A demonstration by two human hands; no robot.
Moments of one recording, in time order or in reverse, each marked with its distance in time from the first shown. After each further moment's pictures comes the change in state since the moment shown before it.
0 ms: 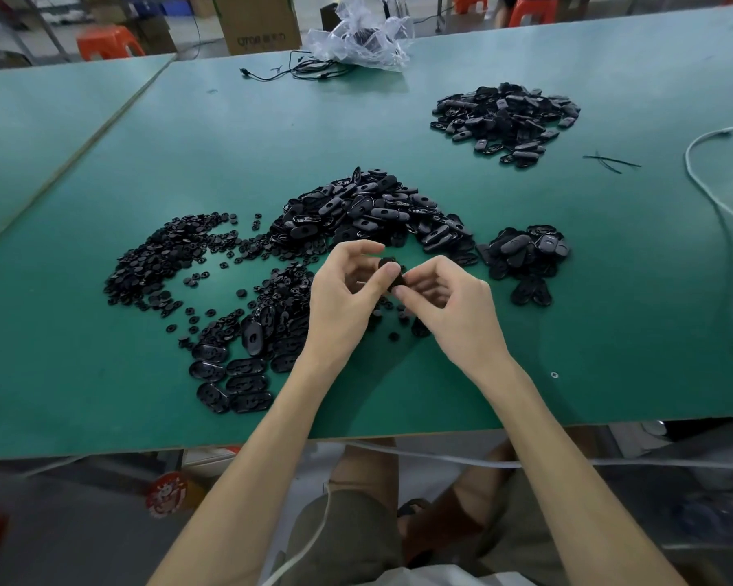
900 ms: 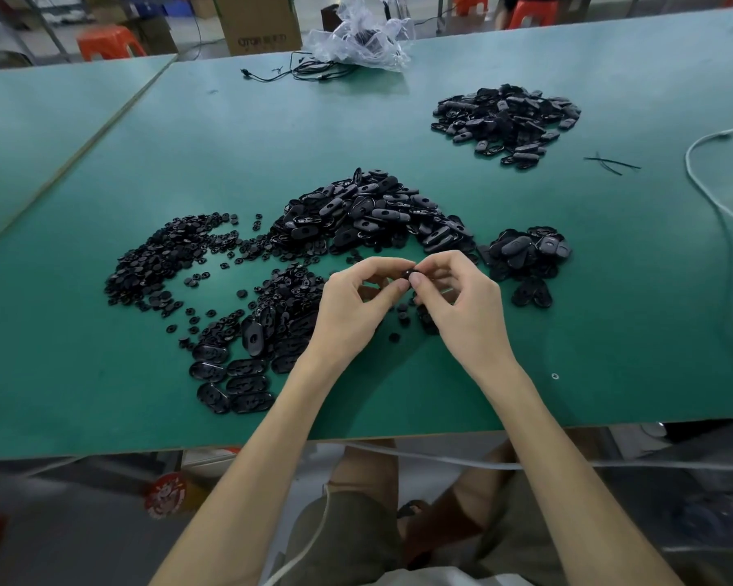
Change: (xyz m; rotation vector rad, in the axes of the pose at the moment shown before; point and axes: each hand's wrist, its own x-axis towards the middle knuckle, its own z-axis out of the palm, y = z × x) left_hand 0.003 -0.003 0.001 0.090 -0.164 0.081; right_hand 0.003 -0.001 -0.001 0.021 0.107 -0.053
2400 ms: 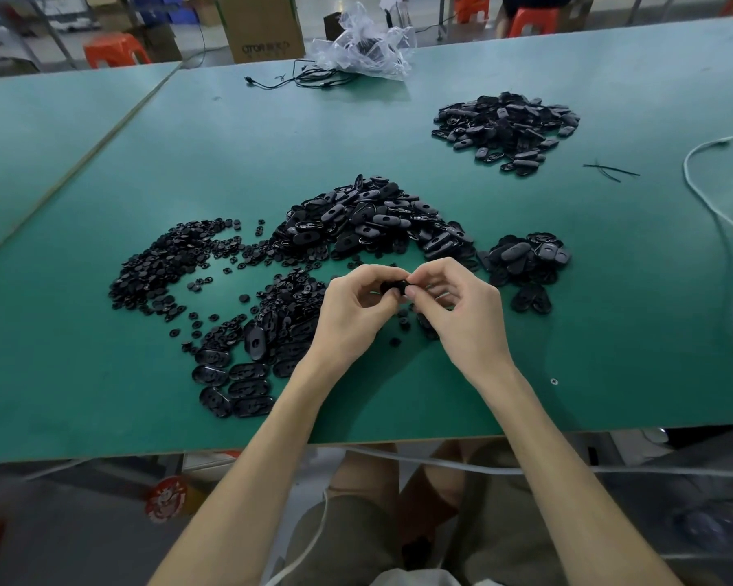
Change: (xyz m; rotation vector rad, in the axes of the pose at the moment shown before) left_hand -0.001 -0.001 0.001 -0.015 0.014 -0.054; right_hand -0.002 -0.002 -0.002 -0.005 -0.033 -0.032
